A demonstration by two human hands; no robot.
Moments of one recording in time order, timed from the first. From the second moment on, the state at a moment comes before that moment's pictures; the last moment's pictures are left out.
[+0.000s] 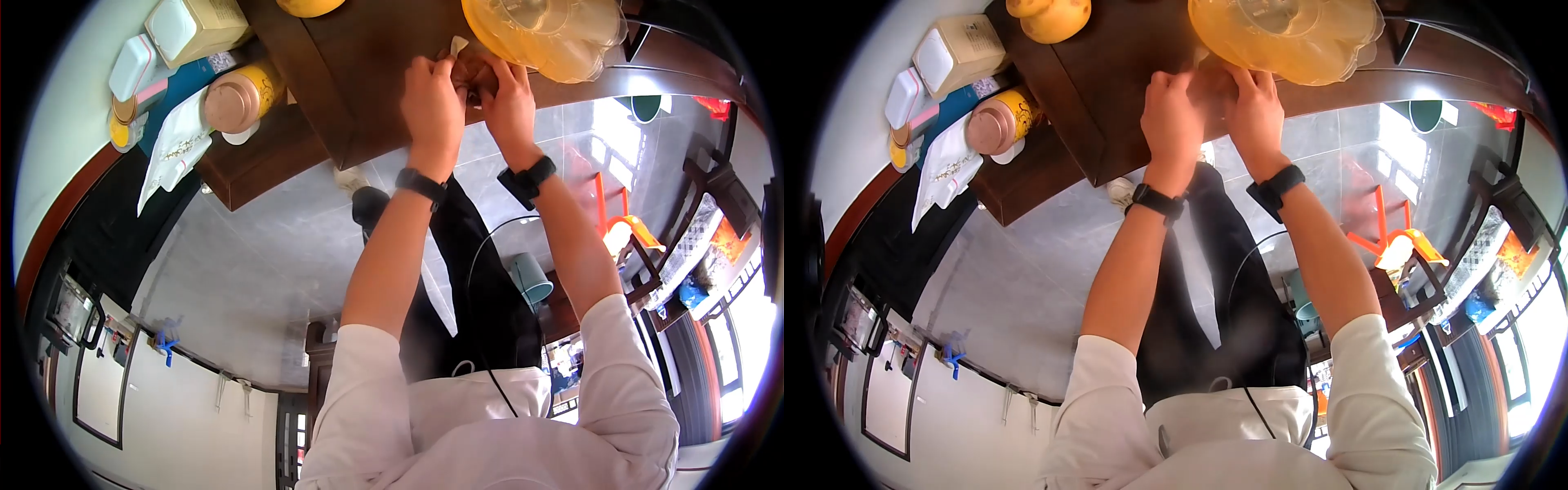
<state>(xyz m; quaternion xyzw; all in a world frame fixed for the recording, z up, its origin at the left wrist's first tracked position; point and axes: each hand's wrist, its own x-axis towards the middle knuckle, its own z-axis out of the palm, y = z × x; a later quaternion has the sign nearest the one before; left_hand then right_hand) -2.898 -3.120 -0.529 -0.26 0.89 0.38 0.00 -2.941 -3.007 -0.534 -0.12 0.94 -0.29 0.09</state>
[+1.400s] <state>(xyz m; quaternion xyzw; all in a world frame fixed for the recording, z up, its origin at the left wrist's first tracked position) -2.894 -3.113 -0.546 -0.26 0.90 0.32 -0.11 -2.943 -3.015 -0.541 -0.15 0.95 -0.27 0.07</state>
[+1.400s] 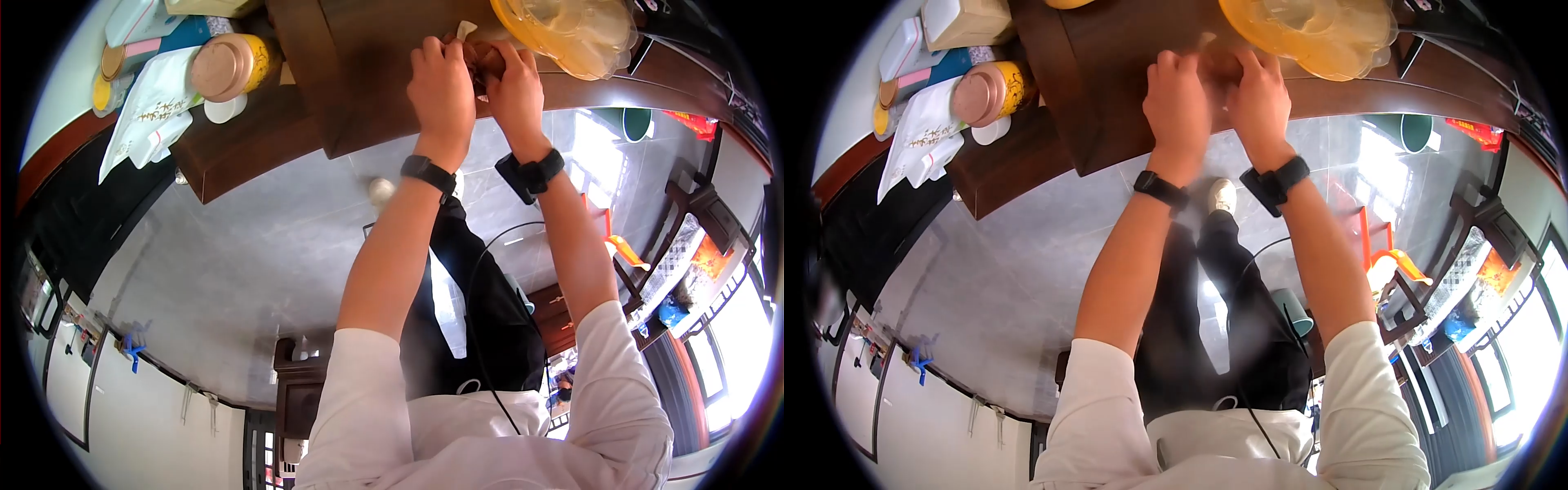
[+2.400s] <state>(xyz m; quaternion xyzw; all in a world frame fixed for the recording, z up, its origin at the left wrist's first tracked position) -2.989 -3.184 -0.494 -0.11 0.90 0.42 -0.06 -2.953 -3.001 -0.583 -0.24 0.89 -0.37 -0.11</state>
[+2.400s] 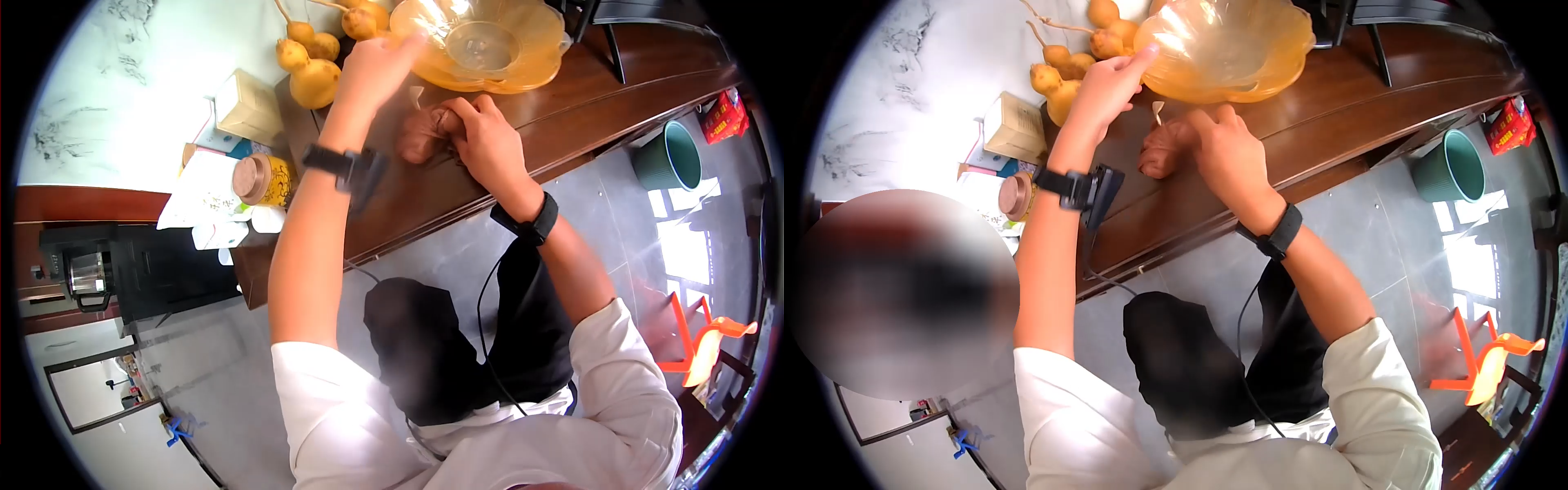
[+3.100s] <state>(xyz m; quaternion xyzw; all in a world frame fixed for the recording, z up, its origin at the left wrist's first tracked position) -2.968 -3.163 -0.454 -0.12 0.77 0.55 -0.29 -2.942 -2.990 -0.584 -0.28 0.83 -0.44 -0.19</state>
